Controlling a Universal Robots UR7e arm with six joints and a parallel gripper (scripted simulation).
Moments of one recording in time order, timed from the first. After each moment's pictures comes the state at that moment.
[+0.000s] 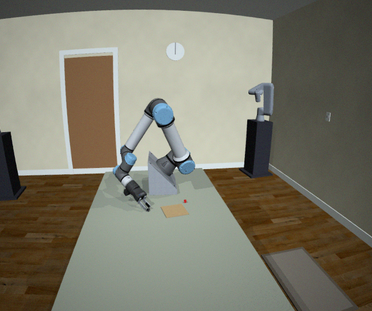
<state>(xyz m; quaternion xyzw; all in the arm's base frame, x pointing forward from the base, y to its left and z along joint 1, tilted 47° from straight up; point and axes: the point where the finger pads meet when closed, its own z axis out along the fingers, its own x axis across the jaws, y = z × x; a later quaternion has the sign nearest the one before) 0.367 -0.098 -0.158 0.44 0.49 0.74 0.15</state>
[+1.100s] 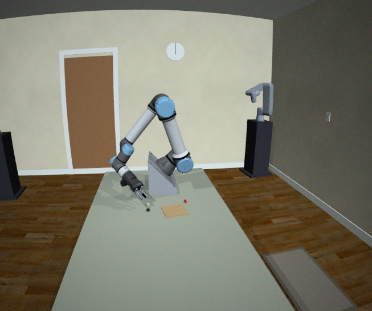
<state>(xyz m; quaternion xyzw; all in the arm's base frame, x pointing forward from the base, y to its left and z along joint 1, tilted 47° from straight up) 0.334 -0.146 -0.133 0.44 0.49 0.74 0.15</state>
